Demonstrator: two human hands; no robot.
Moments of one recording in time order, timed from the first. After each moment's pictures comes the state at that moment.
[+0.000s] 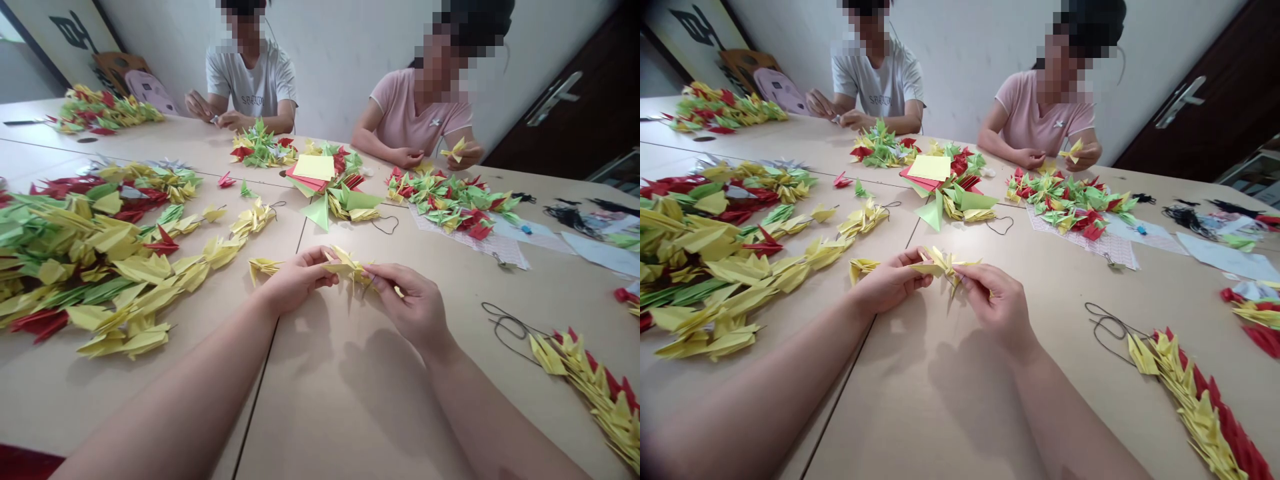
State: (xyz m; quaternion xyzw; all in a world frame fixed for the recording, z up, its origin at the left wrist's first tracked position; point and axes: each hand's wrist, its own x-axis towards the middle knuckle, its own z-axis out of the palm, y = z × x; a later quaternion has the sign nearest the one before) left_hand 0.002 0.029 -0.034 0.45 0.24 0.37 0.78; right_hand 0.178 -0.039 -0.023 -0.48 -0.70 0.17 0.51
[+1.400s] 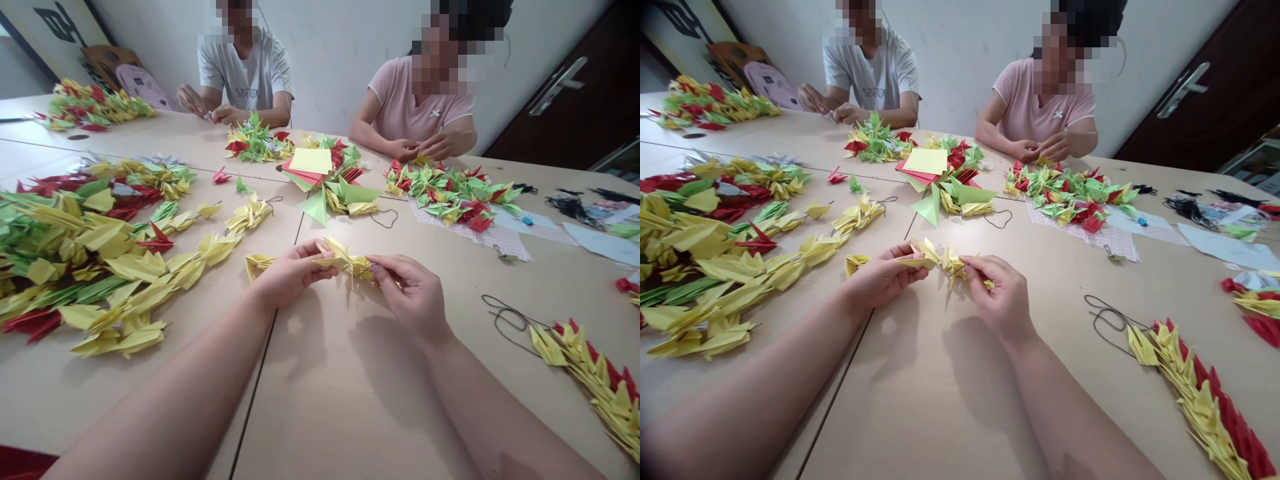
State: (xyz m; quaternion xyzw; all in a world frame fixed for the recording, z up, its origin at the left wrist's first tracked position) left_hand 0.000 0.031 -0.032 0.41 0.24 0.37 0.79; right_hand 0.181 -0.035 -0.030 -0.54 -0.66 0.13 0.51
